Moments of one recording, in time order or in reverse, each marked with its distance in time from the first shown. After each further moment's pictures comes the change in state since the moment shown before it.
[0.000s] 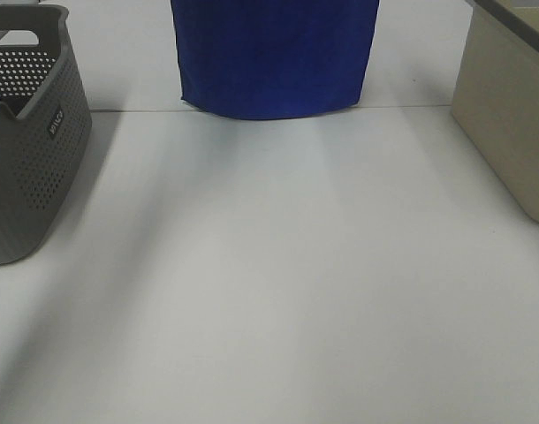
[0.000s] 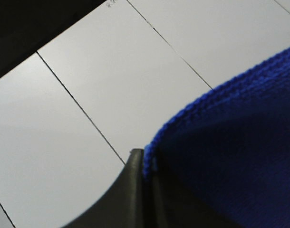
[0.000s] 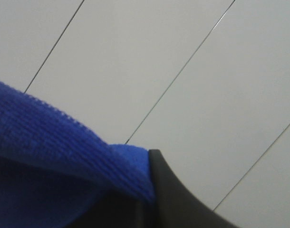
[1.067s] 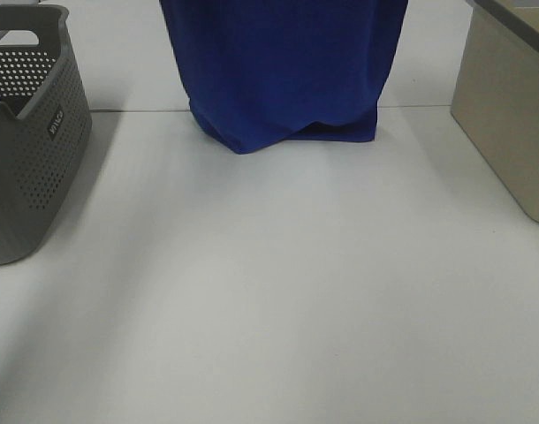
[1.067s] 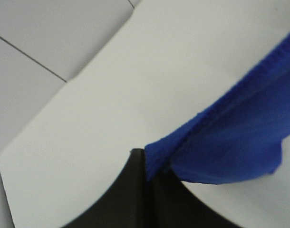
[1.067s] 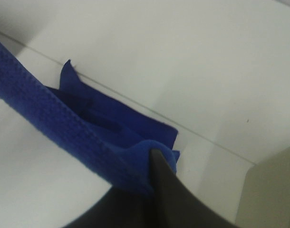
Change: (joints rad) left arm -0.001 -0.190 0.000 0.108 1.252 -0.290; right arm 0.000 -0.129 0.000 0.537 0.990 -0.088
